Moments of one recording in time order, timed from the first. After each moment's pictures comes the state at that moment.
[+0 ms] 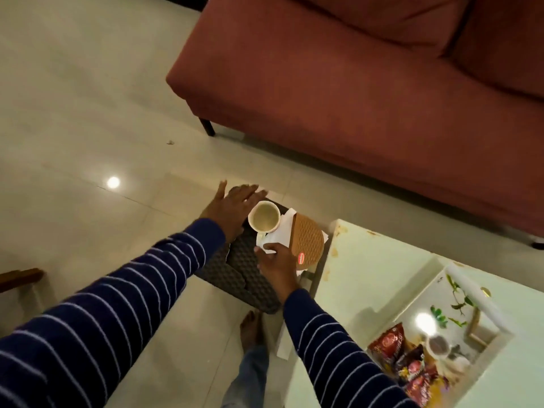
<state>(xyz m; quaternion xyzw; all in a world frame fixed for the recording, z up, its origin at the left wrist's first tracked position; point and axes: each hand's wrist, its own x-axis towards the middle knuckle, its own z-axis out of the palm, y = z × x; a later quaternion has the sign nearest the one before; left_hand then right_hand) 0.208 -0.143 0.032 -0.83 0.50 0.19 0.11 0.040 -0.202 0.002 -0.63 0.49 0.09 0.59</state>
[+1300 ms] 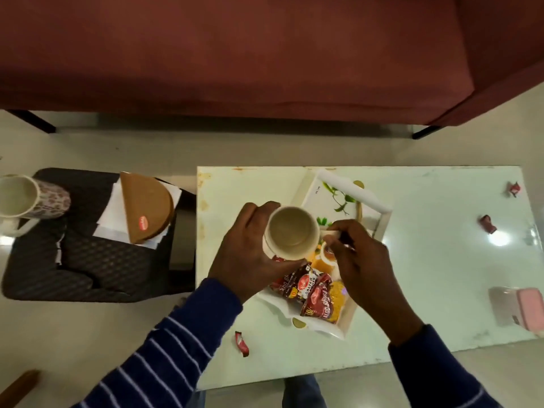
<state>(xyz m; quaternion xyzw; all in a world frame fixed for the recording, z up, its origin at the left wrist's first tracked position) -0.146 -0.293 0.035 -0.74 0.49 0.25 -0.37 -0.326 -0.393 0.072 -0.77 0.46 -0.13 0.42</state>
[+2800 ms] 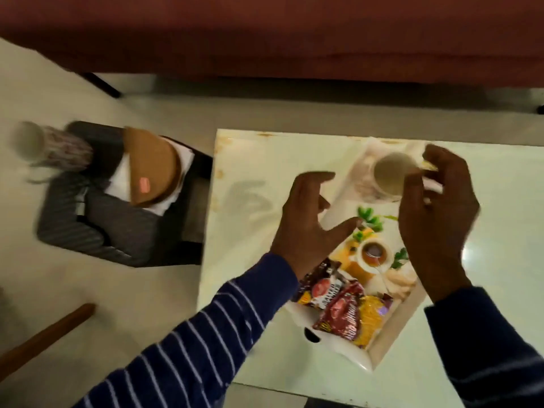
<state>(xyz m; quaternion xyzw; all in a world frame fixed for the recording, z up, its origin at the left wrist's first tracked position) -0.224 -0.370 -0.068 -0.78 0.37 0.23 -0.45 -0.342 -0.497 -0.055 -0.70 0.51 -0.32 0.38</state>
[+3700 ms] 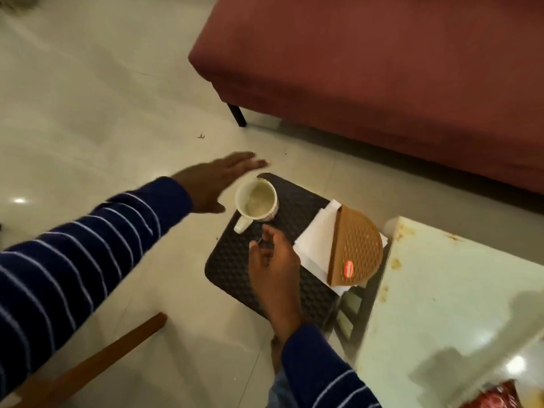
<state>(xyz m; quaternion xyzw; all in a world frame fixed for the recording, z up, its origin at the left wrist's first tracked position) 0.293 -0.103 -0.002 -0.80 0.55 0.24 0.06 0.071 -0.152 -0.036 -0.67 0.38 -0.03 0.64</state>
